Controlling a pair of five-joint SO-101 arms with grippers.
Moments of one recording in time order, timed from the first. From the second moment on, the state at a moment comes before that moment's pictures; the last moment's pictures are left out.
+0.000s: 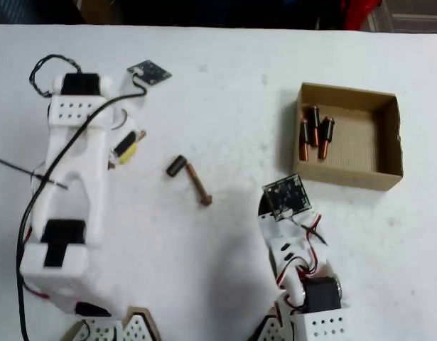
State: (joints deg) left arm -5.7 10.9 -11.6 98.7 -33.5; right arm -11.1 -102.6 90.4 51.6 18.6
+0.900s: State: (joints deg) left arm -5.7 -2.7 34.6 61.2 -67.2; right arm -11.1 -102.6 90.4 51.6 18.6
